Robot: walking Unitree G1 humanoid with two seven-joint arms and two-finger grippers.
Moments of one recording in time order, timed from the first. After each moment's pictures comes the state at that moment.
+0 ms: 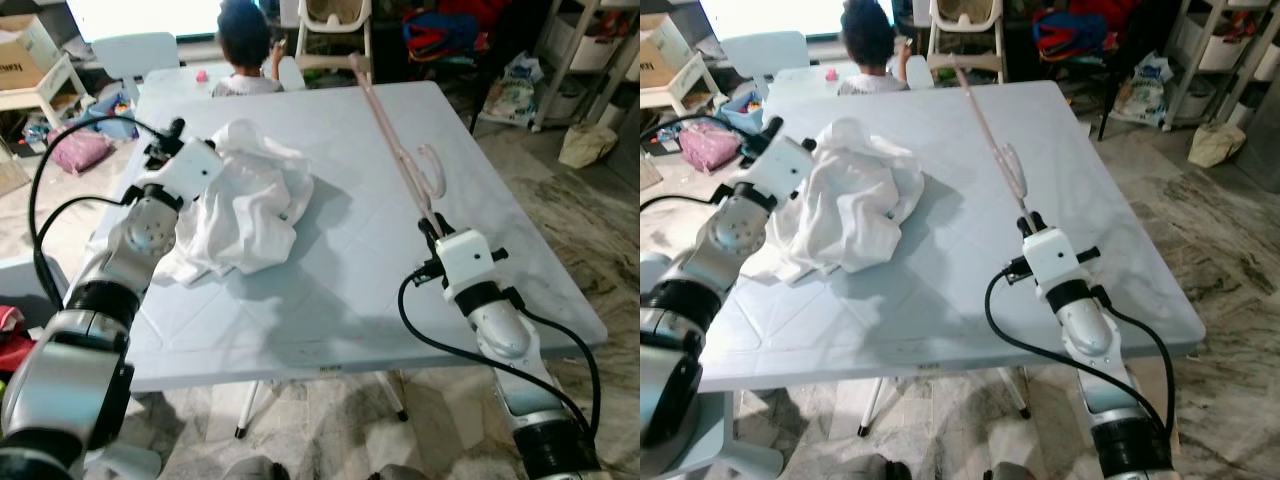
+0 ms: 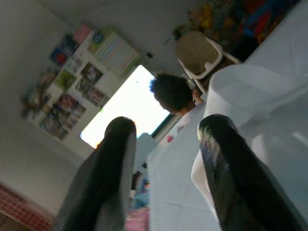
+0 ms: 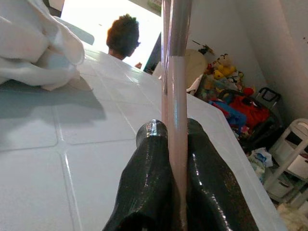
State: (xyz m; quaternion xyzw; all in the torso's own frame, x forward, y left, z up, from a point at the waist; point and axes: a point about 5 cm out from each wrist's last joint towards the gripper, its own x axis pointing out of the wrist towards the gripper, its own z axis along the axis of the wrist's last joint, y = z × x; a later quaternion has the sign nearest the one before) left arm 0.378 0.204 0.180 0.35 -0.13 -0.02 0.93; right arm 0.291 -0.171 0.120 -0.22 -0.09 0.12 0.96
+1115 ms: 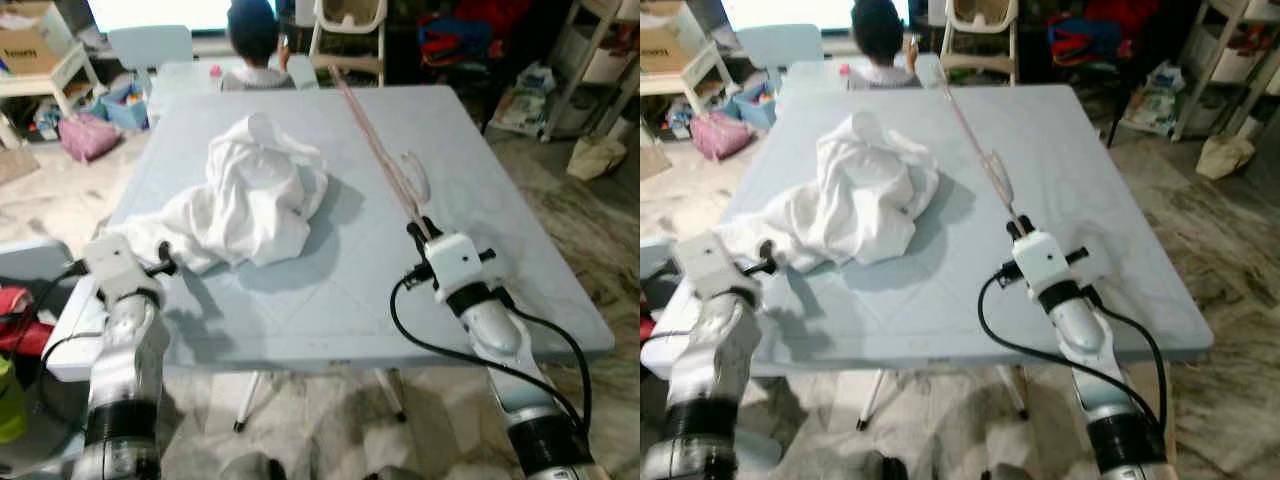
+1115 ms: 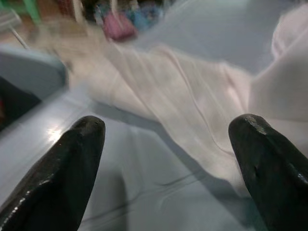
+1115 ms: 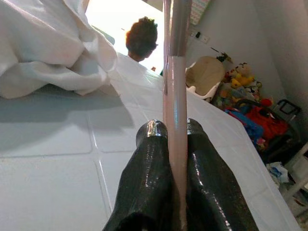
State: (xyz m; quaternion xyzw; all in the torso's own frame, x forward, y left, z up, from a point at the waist) left arm 0.310 0.233 0.083 -0.10 0.13 0.20 0.97; right arm 0.293 -0.166 0.114 -0.23 -0.09 0.14 0.96
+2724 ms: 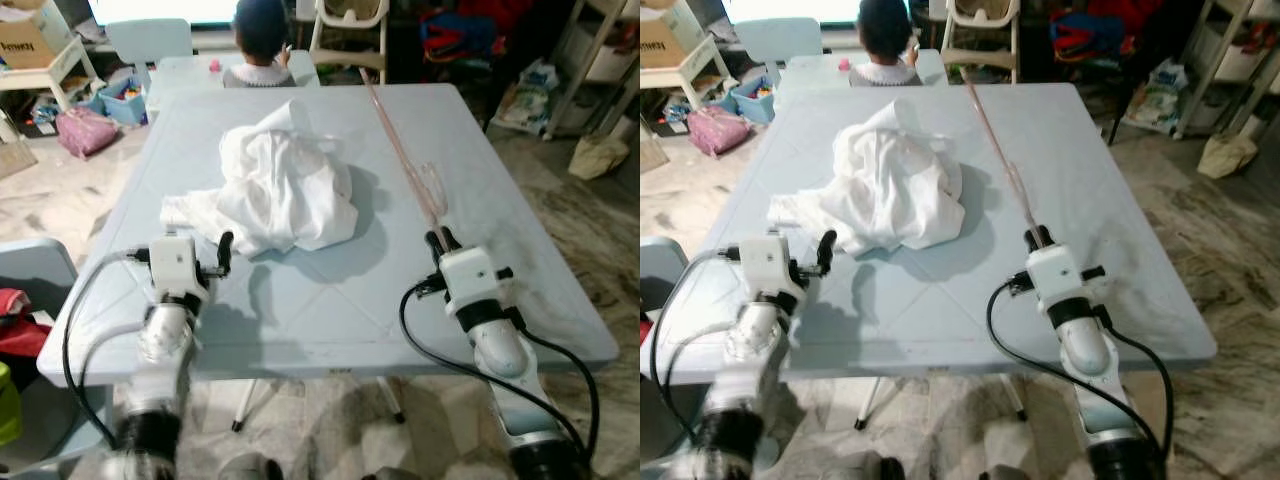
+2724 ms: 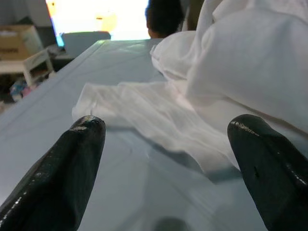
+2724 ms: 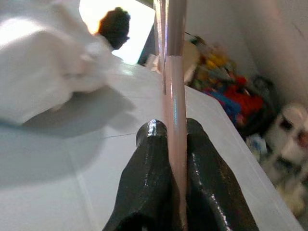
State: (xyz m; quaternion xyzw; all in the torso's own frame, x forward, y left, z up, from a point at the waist) left arm 0.292 0.176 0.079 0.00 -0.01 0.02 1.00; right arm 0.277 -0.180 0.106 -0.17 -0.07 0.05 0.98
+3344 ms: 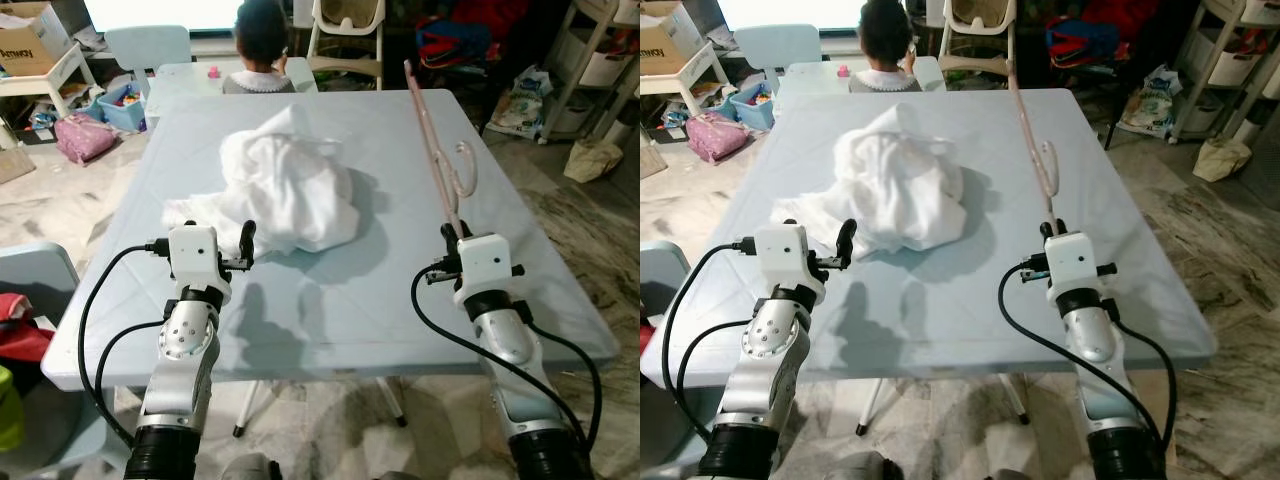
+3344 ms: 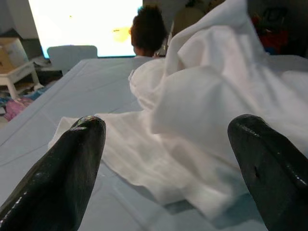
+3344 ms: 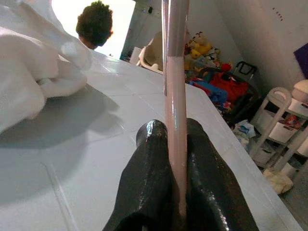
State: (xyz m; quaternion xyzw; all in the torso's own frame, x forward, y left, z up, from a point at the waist) left arm 0.291 0.148 0.110 0.00 -0.02 -0.01 1.00; right arm 0.287 -0.182 0.109 -0.16 -0.06 0.04 0.98
